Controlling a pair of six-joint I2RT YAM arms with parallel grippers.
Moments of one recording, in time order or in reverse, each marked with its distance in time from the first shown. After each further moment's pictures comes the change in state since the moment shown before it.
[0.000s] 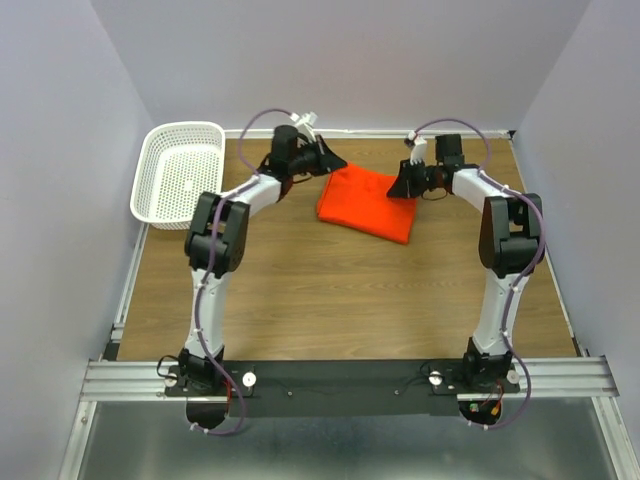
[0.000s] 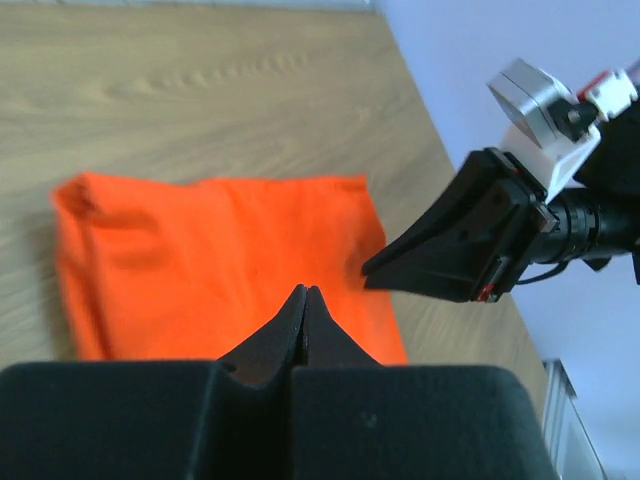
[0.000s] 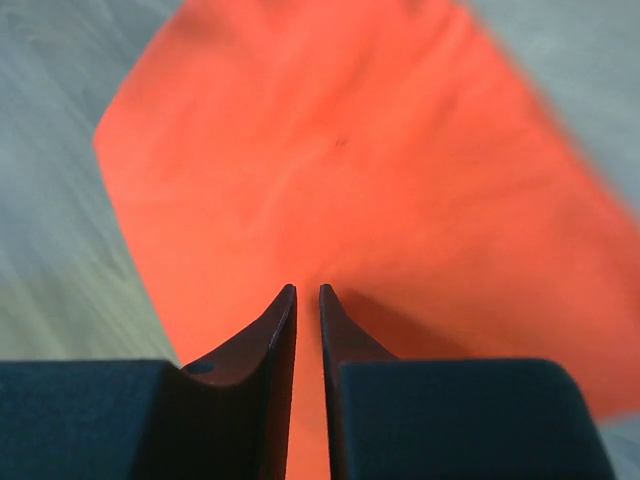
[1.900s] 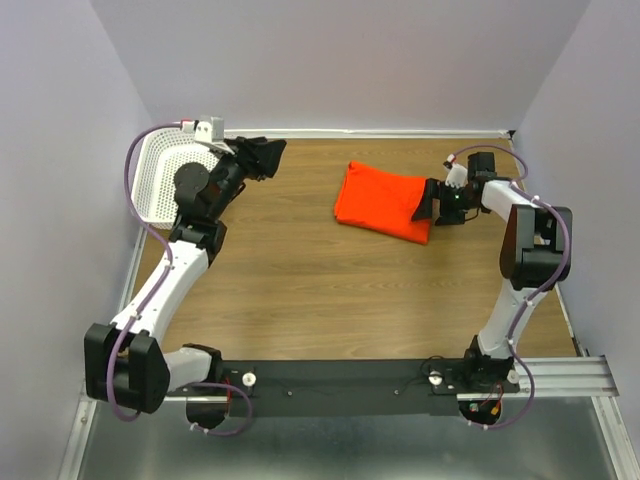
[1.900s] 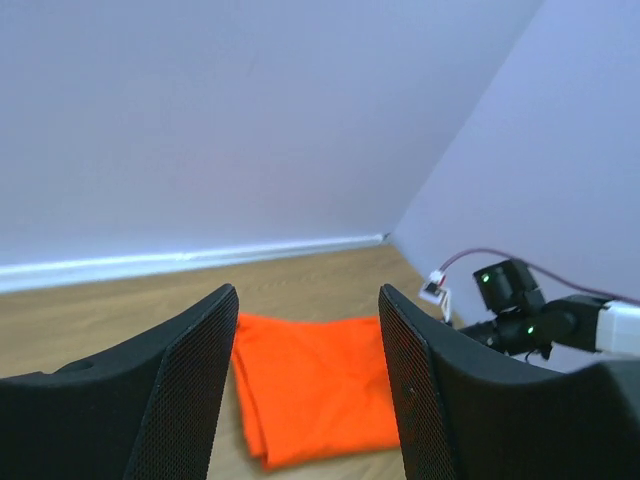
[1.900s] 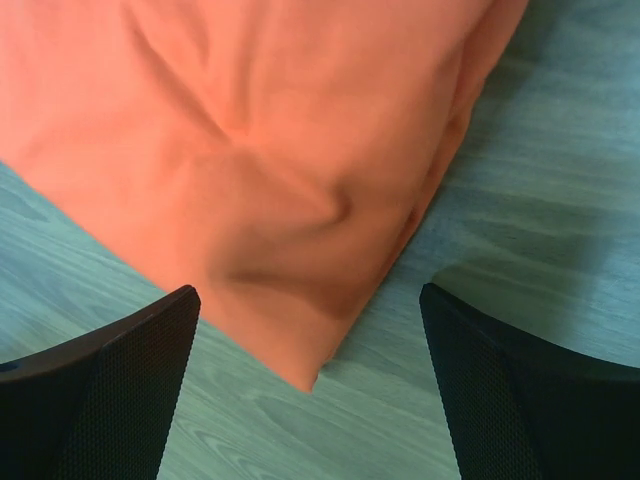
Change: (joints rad) left arm 0.091 -0.970 -0.678 0.203 -0.316 0.166; right arm -0.164 -0.138 -0.200 -0.228 0.179 0.143
